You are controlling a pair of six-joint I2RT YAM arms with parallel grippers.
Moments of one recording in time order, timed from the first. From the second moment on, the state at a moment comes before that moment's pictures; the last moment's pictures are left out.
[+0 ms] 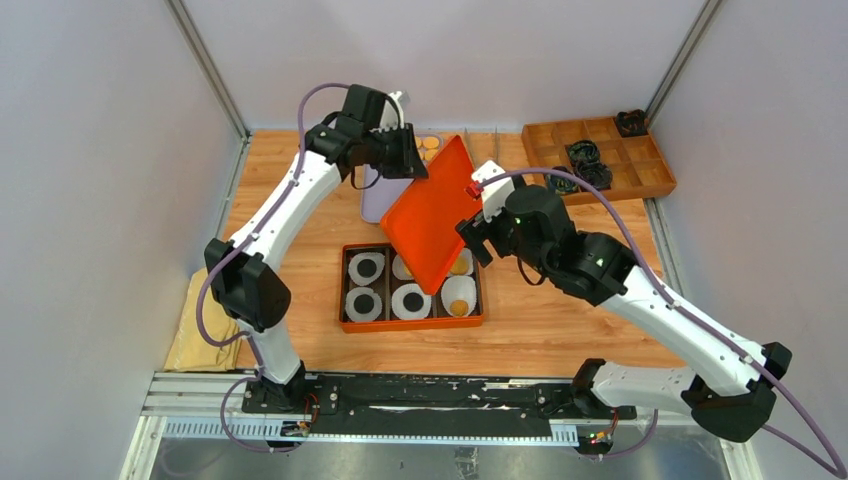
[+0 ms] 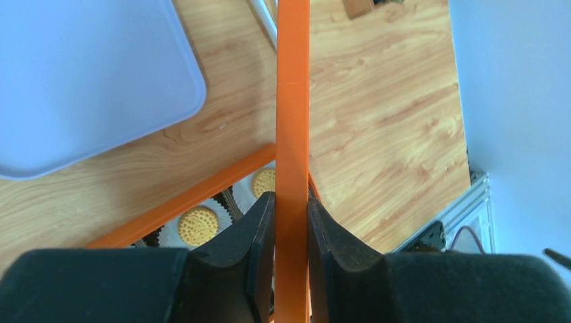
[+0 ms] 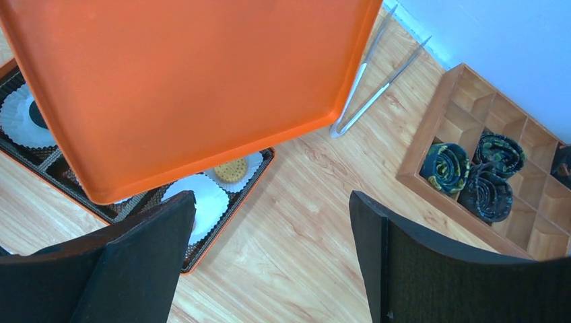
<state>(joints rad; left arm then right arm) -0.45 1.77 1.82 -0.77 0.36 -0.43 0.92 1.10 1.30 -0.68 0.35 -0.15</state>
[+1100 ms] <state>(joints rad) -0.36 1.91 2.03 -0.97 0.24 -0.64 1.16 1.42 1.11 -0.17 0.51 -0.24</state>
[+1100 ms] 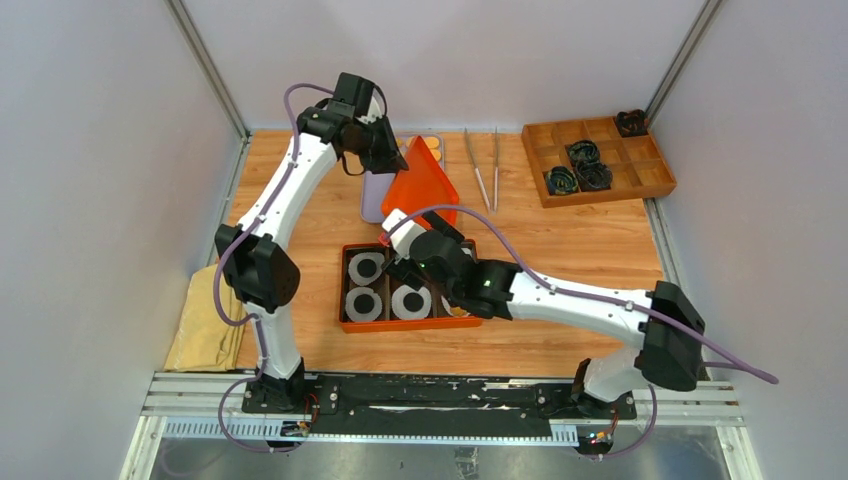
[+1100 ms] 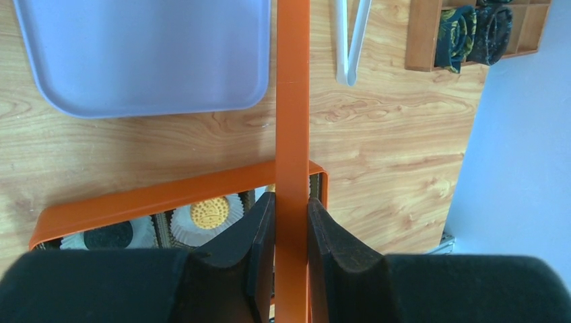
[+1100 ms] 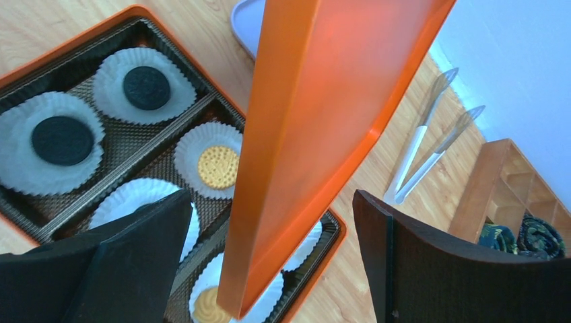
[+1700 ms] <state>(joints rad) -0.34 1.83 1.99 -0.99 0.21 -0.66 1.15 1.53 1.12 -0.02 0.75 -0.29</state>
